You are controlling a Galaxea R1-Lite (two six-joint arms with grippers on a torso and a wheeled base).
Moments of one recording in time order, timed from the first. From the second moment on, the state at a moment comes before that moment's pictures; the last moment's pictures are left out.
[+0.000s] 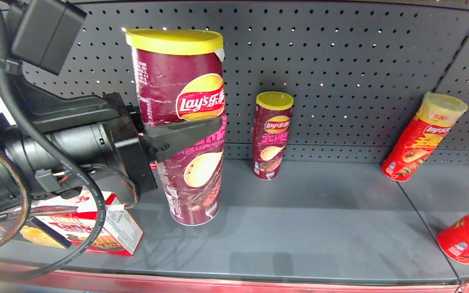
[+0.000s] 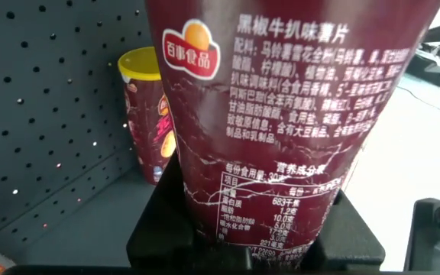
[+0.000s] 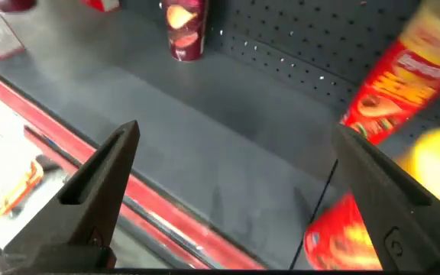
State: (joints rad) left arm -0.60 1.36 -0.88 -0.54 -0.38 0.02; right arm 0.33 0.70 -0.66 0.08 0.16 -0.20
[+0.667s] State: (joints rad) left arm -0.55 1.36 -0.89 -0.54 -0.37 0.02; right arm 0.43 1.22 -0.89 -0.18 0.23 -0.17
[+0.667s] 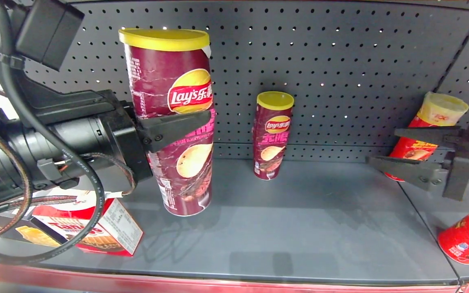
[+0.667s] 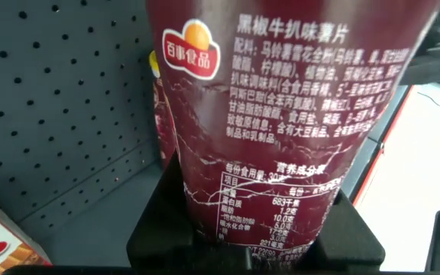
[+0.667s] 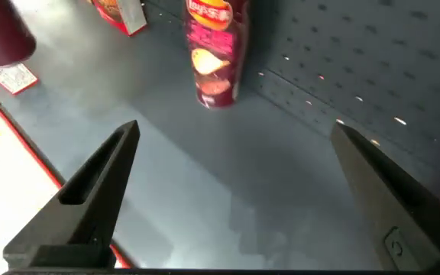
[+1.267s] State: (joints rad) left arm -0.53 1.36 -0.88 -0.53 -0.37 0.02; right arm 0.43 1.61 -1.14 -0.30 0.28 -0.16
